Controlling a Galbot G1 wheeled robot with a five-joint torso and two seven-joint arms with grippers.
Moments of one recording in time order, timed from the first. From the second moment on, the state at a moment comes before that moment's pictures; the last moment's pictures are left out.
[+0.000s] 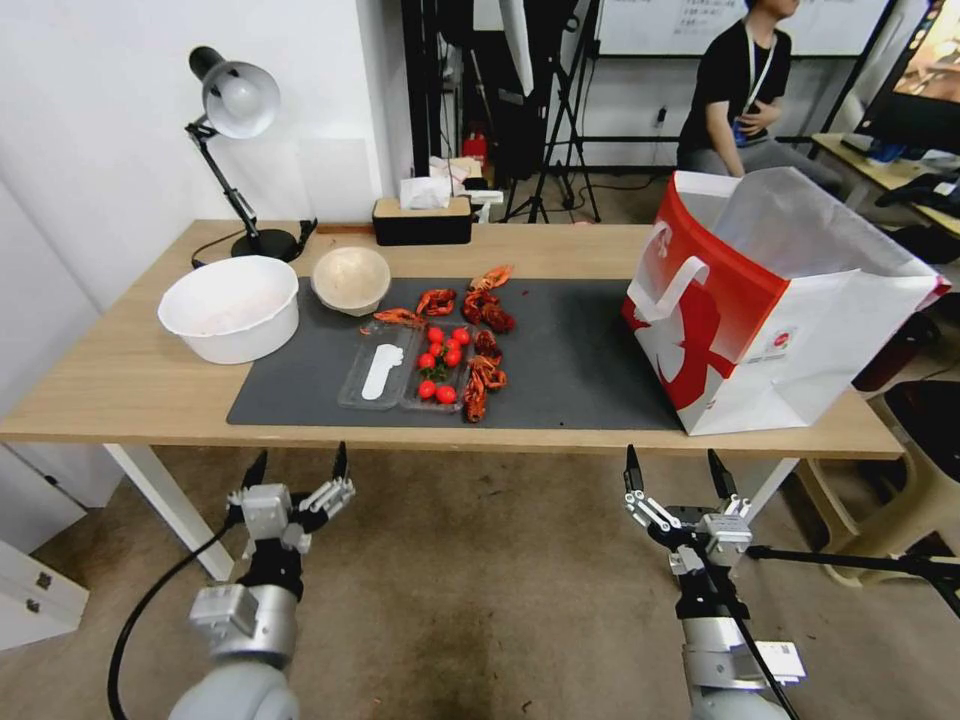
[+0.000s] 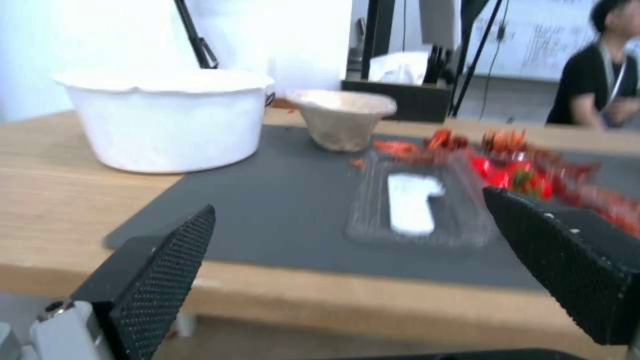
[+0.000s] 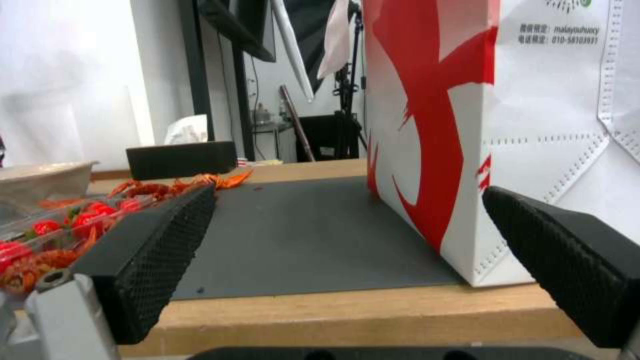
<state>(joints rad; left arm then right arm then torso) 1.65 -1.34 -0.51 -2.16 -0.36 -0.06 -0.18 -1.72 1.28 0.40 2.07 0.17 0.43 0.24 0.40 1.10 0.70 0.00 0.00</state>
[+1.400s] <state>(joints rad) 0.72 -1.19 -0.24 -1.62 -1.44 0.15 -0.62 -1.75 1.35 0.44 2.09 0.11 0.42 0.25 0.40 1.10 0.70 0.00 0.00</state>
